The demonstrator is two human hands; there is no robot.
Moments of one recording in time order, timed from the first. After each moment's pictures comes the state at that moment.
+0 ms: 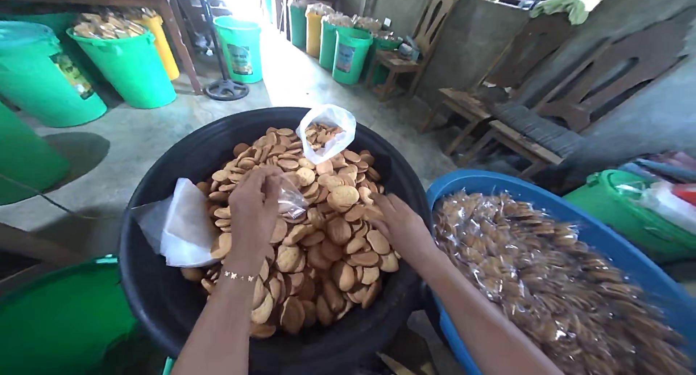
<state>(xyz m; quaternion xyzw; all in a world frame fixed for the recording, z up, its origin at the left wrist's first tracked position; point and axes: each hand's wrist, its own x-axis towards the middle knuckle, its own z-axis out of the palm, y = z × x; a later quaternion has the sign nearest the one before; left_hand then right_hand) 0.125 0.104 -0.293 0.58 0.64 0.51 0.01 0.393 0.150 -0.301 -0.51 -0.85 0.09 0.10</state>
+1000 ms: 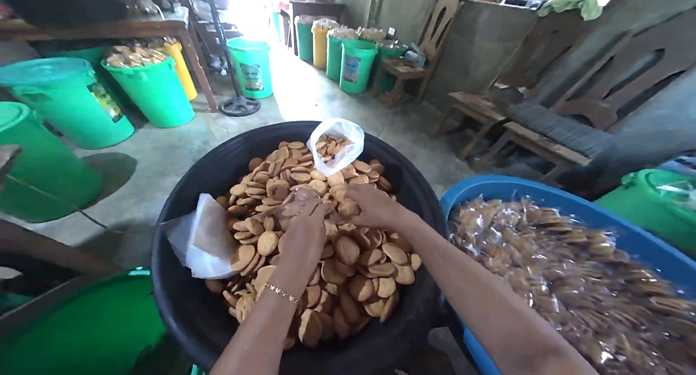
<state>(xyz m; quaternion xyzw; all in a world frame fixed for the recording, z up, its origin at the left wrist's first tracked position) 0.162 0.109 -0.310 0.70 0.65 0.26 0.10 0.332 0.216 -0.279 -0.43 -0.88 0.20 -0.04</state>
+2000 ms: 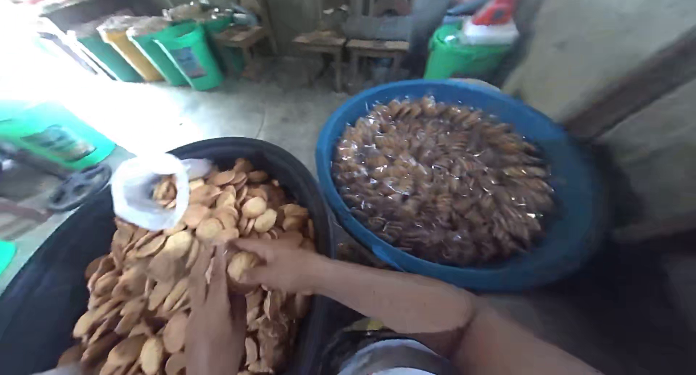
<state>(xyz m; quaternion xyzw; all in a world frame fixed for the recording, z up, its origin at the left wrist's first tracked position) 0.212 0.069 -0.314 0.83 0.49 0.28 0.00 0.384 0.092 -0.294 -0.36 -0.56 0.64 0.39</state>
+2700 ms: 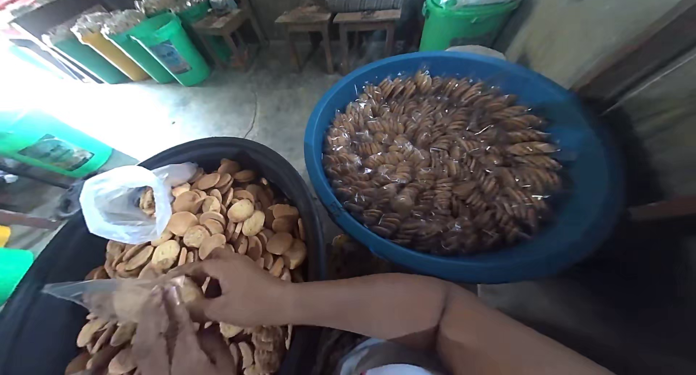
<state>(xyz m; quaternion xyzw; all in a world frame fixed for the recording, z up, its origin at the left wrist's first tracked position) 0.231 0.038 -0.294 0.78 0.53 0.30 -0.17 0.363 0.086 -0.281 -0.32 -0.57 0.60 0.45</state>
